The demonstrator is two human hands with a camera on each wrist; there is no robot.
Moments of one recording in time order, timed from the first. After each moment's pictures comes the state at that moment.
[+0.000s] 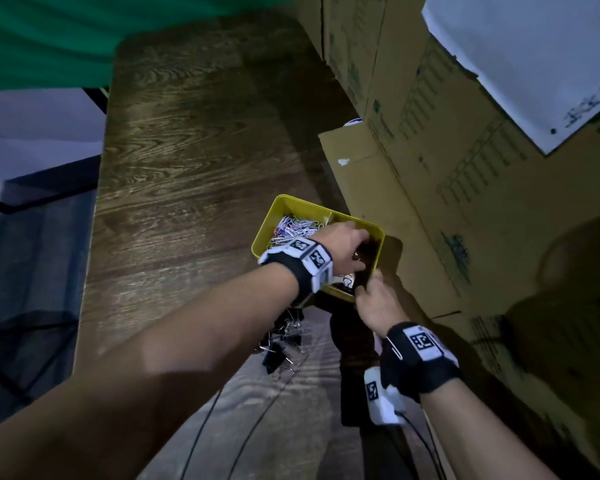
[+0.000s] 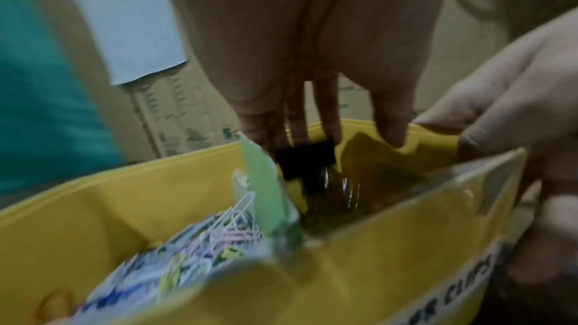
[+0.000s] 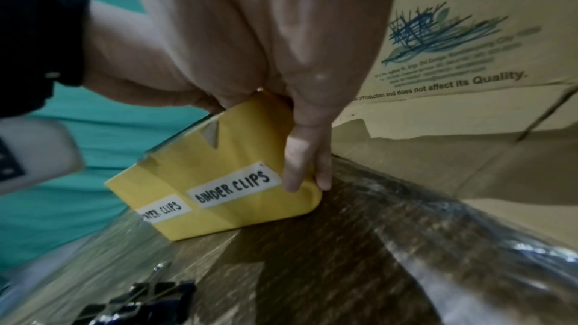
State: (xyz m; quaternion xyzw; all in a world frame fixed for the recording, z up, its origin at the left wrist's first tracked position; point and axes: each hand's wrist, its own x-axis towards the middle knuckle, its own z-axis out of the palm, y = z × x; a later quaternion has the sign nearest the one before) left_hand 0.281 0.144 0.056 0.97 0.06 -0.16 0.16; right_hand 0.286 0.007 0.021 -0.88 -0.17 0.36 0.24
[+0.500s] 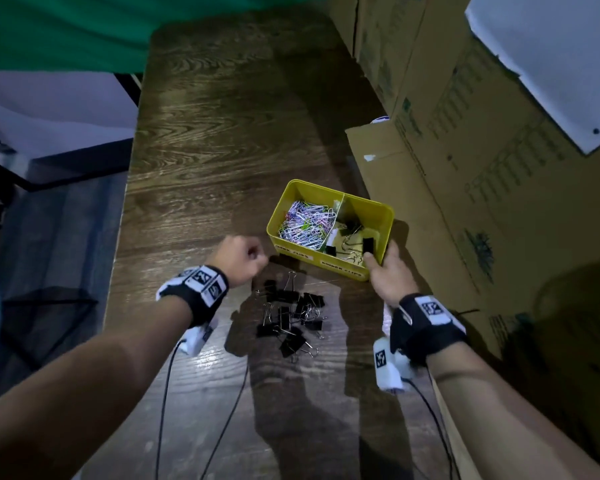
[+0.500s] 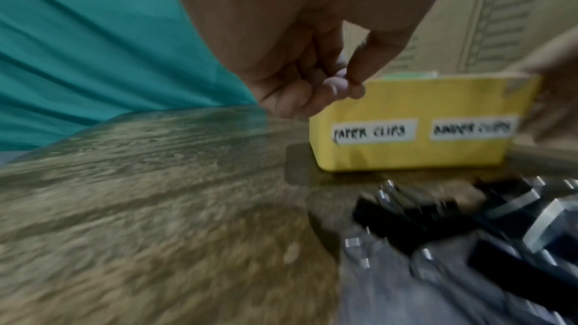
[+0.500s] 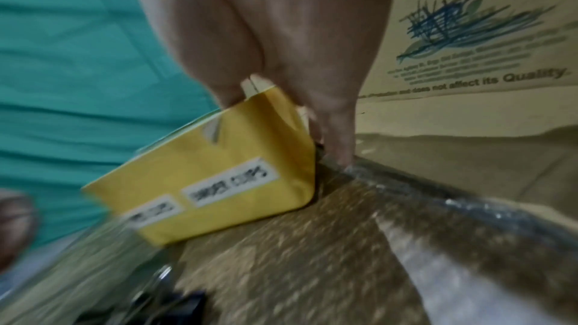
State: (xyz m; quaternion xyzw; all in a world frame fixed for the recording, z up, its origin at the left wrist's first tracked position) left_hand 0.107 0.231 0.047 0.89 0.35 -0.05 0.27; right_hand 0.285 0.032 0.025 -0.87 -0.16 0.35 0.31
